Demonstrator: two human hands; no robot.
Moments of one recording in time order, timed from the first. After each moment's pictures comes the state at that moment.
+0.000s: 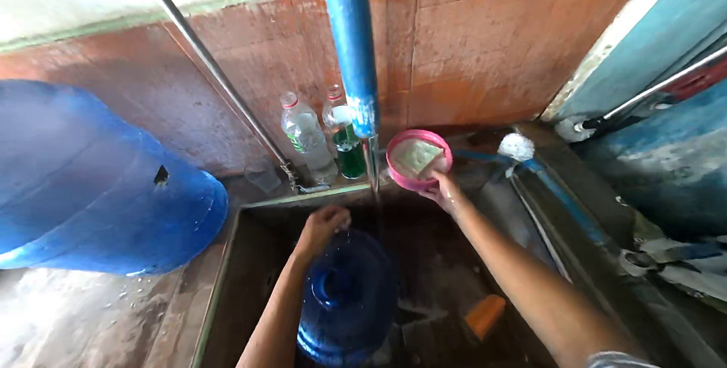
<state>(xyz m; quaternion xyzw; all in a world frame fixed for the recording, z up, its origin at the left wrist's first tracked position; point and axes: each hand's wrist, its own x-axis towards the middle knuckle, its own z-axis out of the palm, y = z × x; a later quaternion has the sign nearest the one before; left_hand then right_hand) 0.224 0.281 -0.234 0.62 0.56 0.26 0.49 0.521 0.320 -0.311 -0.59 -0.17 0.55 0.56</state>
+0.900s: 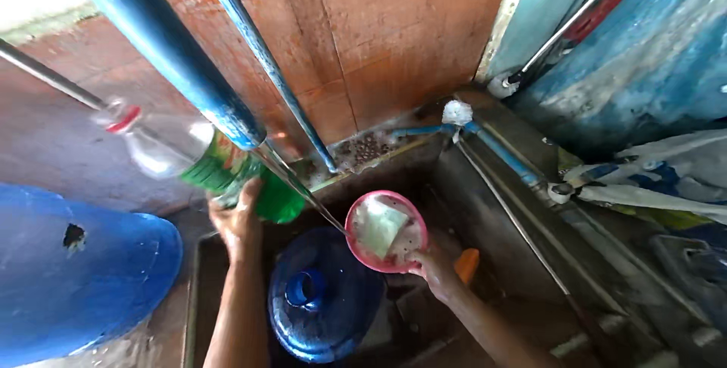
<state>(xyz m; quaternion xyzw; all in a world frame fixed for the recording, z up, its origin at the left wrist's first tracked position) 0.235 0.305 -0.199 0.53 0.46 0.63 0.33 0.454 0.117 -0.307 -0.58 -0.09 0.59 0.56</state>
